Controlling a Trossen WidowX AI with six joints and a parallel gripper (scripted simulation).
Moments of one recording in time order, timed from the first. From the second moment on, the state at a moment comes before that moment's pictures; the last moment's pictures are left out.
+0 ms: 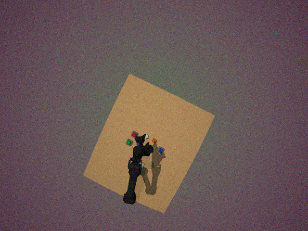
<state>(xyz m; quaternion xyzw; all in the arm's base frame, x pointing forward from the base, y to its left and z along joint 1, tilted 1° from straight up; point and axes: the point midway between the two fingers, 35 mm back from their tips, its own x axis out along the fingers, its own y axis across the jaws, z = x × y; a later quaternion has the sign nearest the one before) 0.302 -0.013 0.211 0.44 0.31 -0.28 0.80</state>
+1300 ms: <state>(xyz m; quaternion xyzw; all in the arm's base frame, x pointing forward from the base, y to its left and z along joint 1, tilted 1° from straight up) 0.217 -0.169 0.117 0.06 0.69 -0.09 0.71</state>
